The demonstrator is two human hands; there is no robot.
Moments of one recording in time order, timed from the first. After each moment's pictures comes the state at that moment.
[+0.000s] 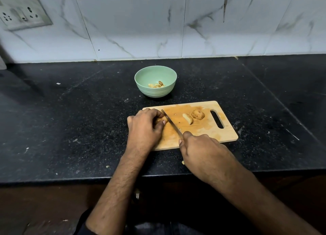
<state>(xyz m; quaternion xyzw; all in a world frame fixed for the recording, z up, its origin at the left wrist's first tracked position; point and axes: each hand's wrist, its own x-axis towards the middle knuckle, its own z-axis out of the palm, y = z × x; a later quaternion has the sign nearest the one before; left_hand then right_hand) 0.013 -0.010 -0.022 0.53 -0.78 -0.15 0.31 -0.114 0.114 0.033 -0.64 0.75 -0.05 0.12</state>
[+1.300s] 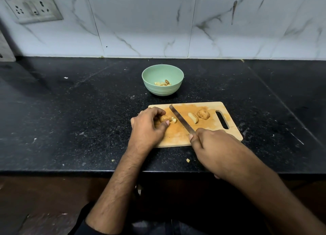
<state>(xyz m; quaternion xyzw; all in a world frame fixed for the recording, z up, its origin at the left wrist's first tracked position) 0.026 -0.008 -0.028 0.52 -0.74 -0.26 0.34 -0.122 0.122 0.056 -0.63 0.76 -0.03 0.15</state>
